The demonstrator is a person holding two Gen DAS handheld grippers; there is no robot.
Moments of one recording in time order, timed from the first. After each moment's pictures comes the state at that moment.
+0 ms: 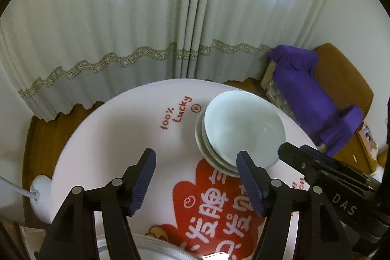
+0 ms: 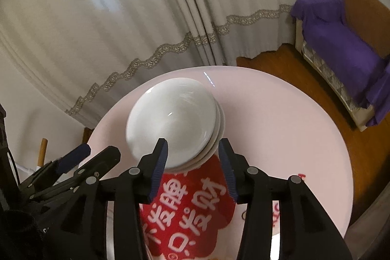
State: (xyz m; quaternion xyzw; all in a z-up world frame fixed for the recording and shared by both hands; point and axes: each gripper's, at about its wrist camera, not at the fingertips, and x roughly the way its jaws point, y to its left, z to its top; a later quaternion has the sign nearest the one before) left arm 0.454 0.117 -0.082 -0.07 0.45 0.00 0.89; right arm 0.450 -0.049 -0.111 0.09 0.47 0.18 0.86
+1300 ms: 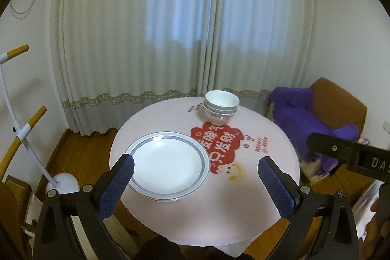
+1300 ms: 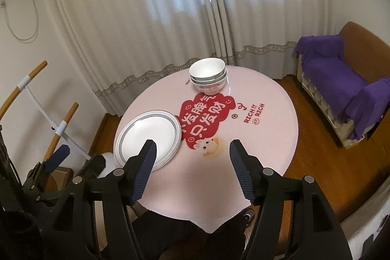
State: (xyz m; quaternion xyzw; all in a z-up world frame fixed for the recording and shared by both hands) left arm 0.011 0.025 -0.048 -0.06 0.28 0.07 0.96; right arm 0.149 -0.149 -0.022 0.04 0.37 0.25 0.89
